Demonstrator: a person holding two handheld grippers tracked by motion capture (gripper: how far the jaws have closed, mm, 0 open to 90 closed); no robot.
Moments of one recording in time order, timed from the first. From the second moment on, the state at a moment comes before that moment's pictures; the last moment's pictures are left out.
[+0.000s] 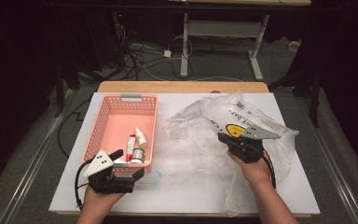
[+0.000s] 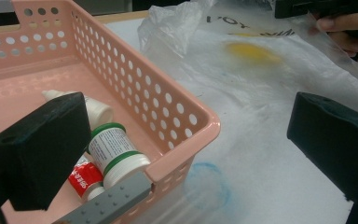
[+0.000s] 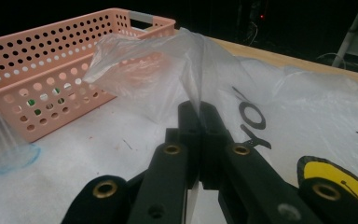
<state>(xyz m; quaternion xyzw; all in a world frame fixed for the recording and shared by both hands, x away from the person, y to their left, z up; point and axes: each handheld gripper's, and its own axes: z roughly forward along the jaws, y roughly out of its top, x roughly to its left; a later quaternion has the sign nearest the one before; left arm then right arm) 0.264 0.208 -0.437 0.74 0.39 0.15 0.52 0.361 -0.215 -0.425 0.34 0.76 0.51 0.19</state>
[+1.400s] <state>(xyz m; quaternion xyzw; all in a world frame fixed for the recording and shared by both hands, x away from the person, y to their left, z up) 0.326 0.210 -0.404 0.72 0.43 0.19 0.51 0.365 -0.215 -0.405 0.33 0.74 0.55 0.20</state>
